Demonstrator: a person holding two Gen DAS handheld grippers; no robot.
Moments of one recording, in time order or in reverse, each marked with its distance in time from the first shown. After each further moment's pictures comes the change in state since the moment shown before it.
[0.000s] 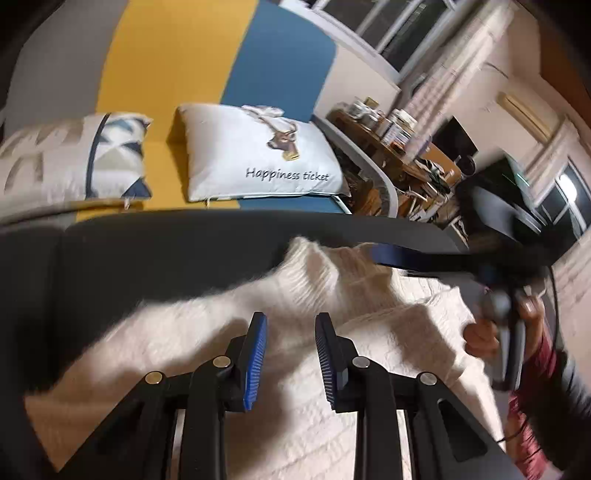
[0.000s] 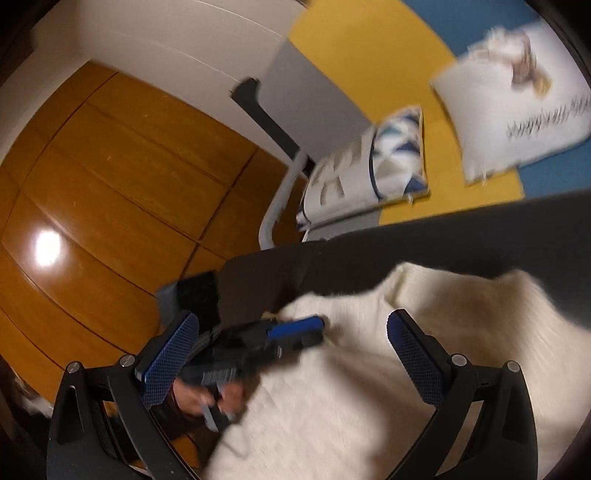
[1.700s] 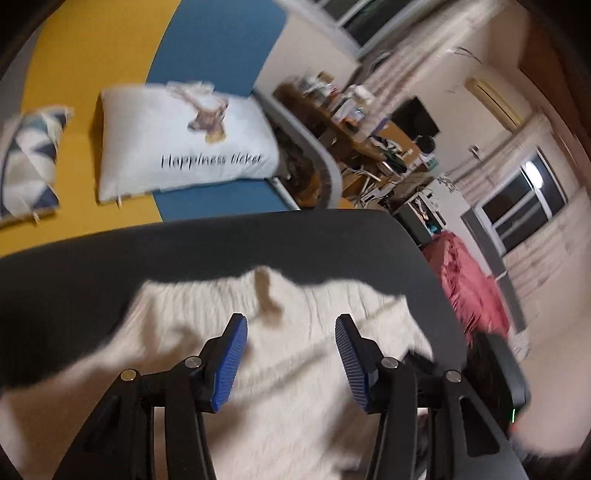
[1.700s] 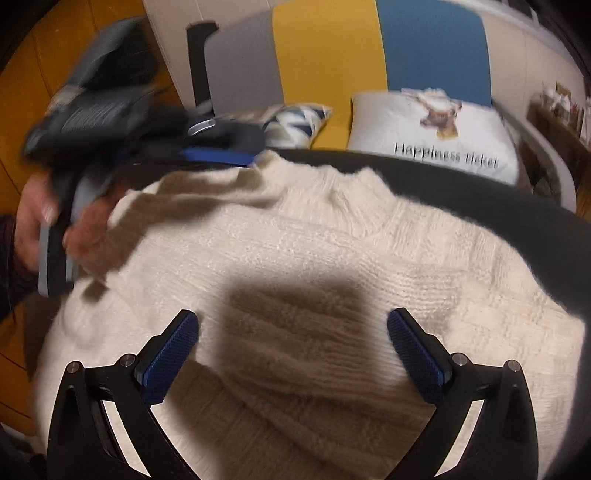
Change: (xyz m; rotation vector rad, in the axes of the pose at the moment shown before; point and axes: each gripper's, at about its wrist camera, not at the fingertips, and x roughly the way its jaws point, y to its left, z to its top) left arm 0.073 -0.065 0.054 -0.035 0.155 -0.219; right arm -0.050 -0.002 -0.138 -0.371 0.002 -0.660
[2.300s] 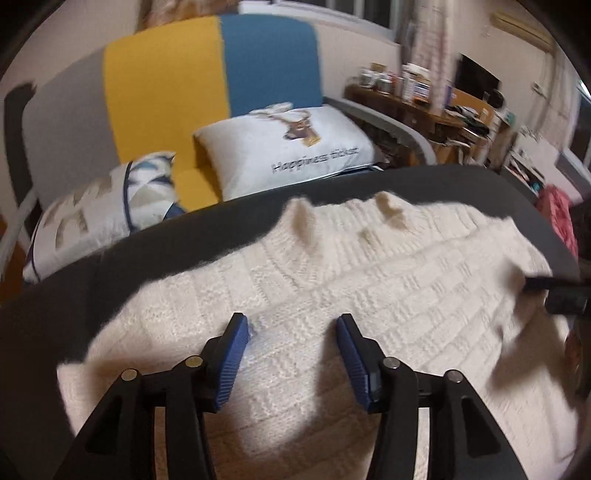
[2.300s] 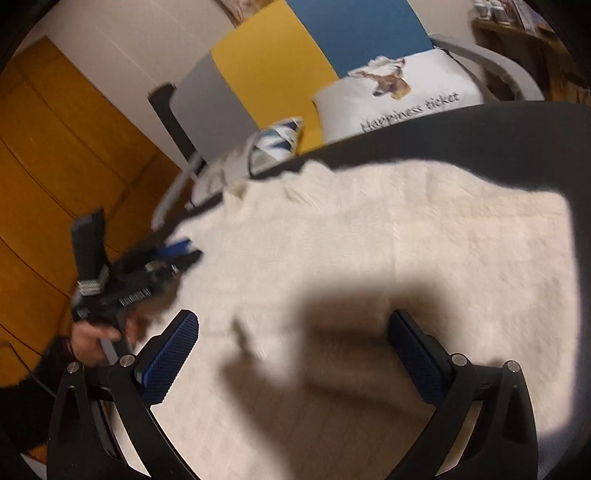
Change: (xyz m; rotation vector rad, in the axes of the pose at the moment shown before) left arm -0.054 -0.001 -0.102 0.178 -0.126 0.575; right arm -0.041 -0.048 -0.030 0.362 -0.047 0.161
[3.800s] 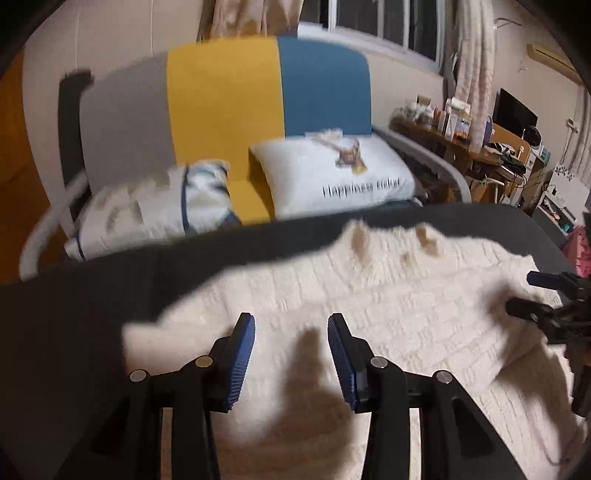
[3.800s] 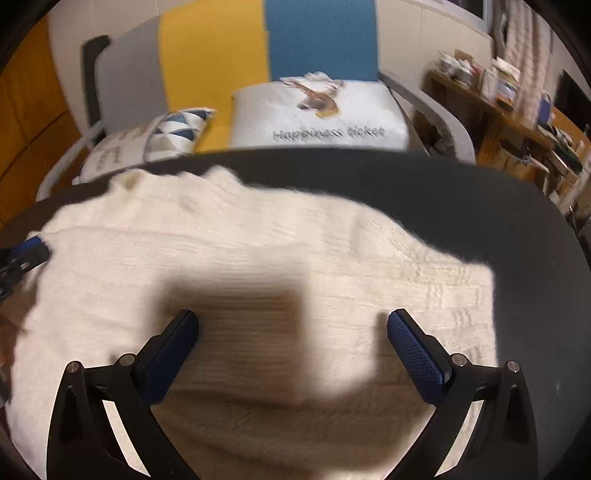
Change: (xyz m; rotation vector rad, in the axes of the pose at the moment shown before) left arm -0.046 0.016 -0.018 -0.068 -0.129 0.143; right arm 0.025 0.028 0.027 -0.187 -0.013 -0.514
